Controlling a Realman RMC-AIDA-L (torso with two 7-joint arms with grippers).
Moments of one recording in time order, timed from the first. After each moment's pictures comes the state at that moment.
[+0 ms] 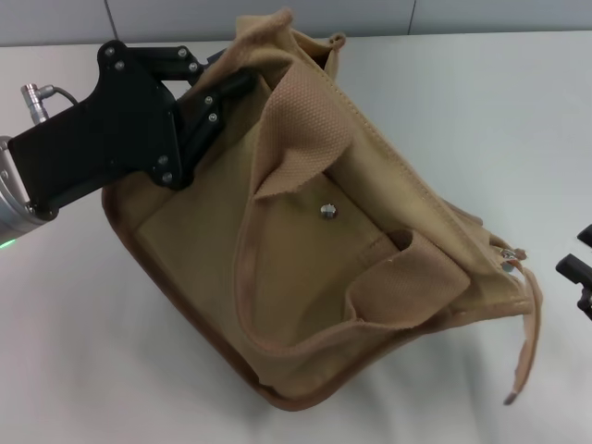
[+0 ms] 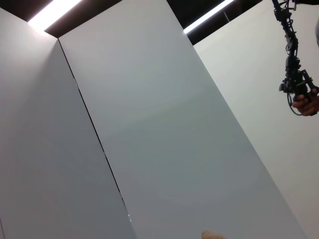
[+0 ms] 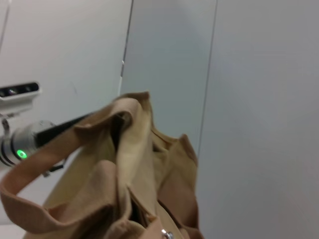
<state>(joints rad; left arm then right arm) -0.53 -2.07 0.72 0.40 1.48 1.89 -0.51 0.04 2.07 -0.74 -0.47 -1.46 -1.85 0.56</state>
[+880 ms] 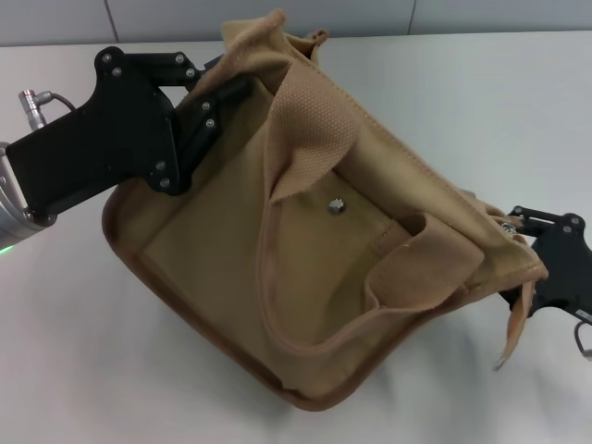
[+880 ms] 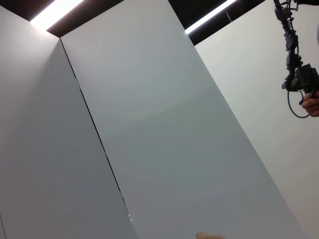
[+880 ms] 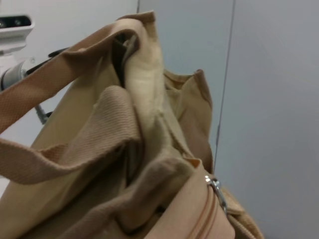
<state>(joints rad) -0.52 -2.08 0.73 0.40 1.48 1.90 -0.51 0.25 2.08 -0.75 -0.34 -1.56 -1.63 0.49</state>
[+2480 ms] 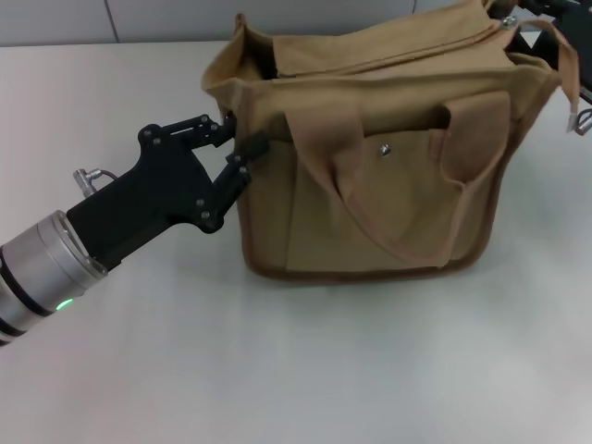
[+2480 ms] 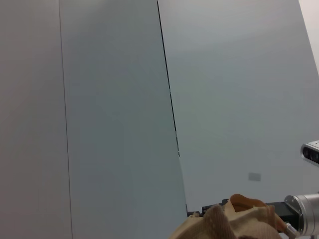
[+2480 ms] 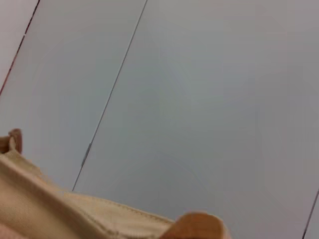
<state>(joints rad) -0.51 -2.08 0.72 0.09 1.47 1.68 -0.45 0.53 2.09 -0.58 -0.47 -1.46 -1.31 0.52</state>
